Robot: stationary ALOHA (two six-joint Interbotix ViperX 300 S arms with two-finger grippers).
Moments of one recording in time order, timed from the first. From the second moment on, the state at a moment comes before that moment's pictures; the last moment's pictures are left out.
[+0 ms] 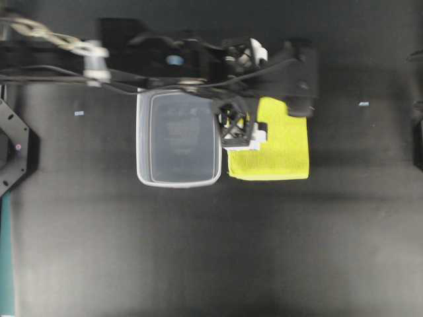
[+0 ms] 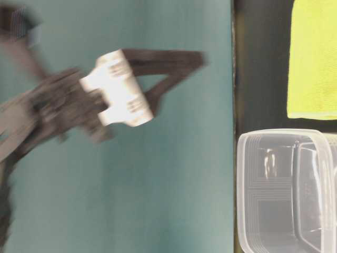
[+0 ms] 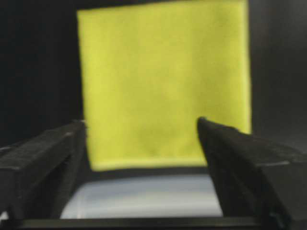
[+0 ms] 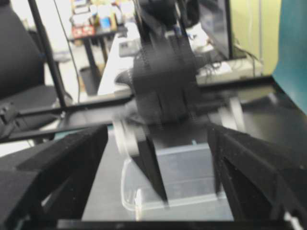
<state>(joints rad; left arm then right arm) 0.06 0.36 -0.16 0.04 0.85 0.11 -0.05 -1.29 1.20 0.03 0.04 0.09</state>
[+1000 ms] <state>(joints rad) 0.04 0.68 -0.31 0.04 0.92 0.11 -0.15 -1.31 1.20 0.03 0.03 0.10</state>
